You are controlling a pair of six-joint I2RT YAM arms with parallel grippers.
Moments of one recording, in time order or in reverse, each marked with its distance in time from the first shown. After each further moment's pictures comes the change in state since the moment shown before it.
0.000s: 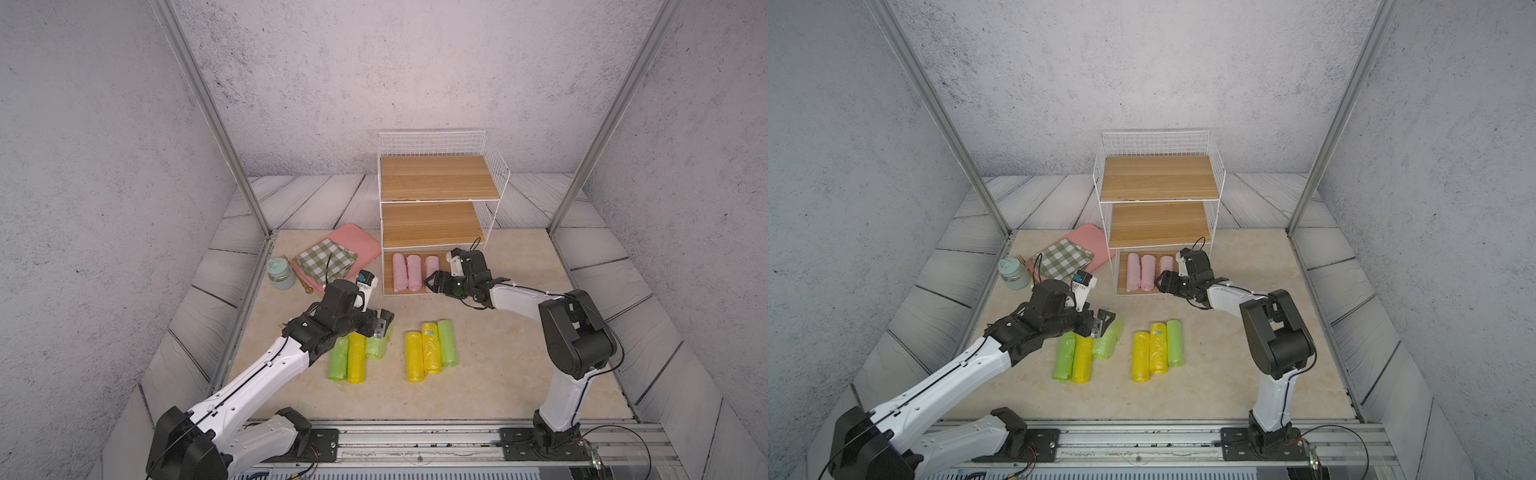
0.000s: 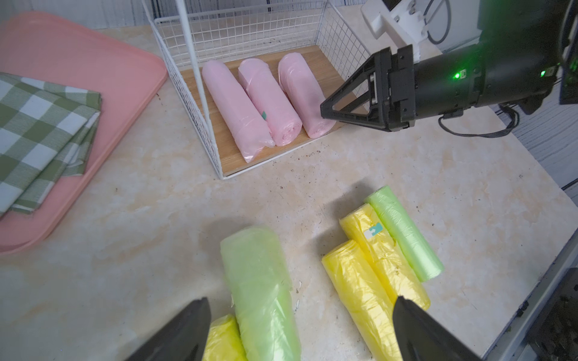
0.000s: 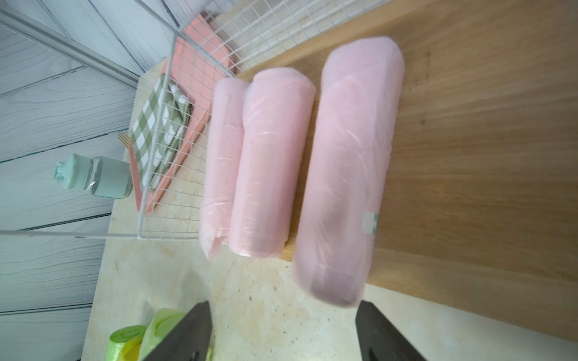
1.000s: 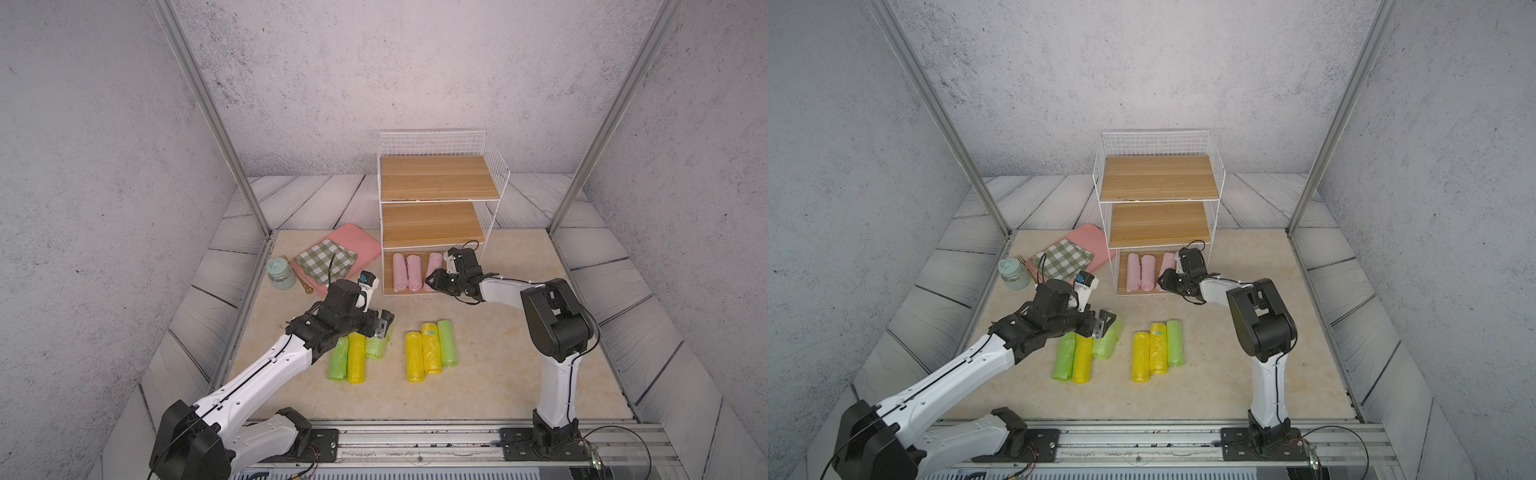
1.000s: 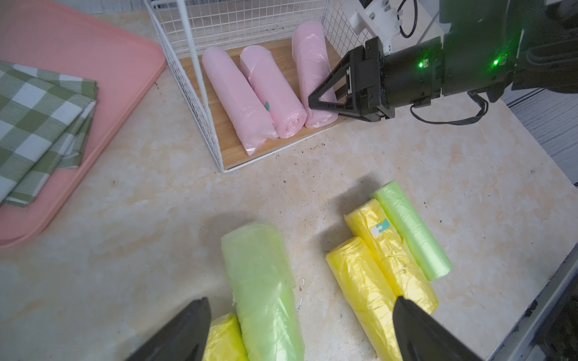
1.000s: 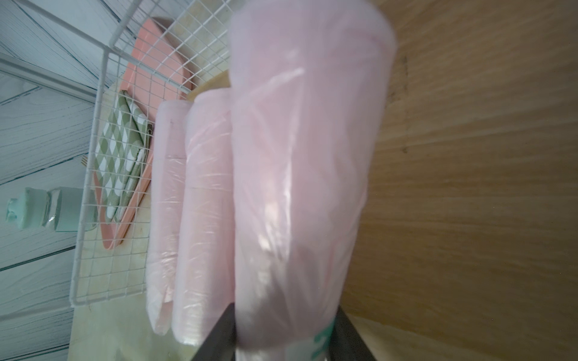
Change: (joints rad) left arm 0.000 0.031 -0.004 0.006 -0.008 0.000; right arm -0.010 0.194 0.133 0.011 0.035 0.064
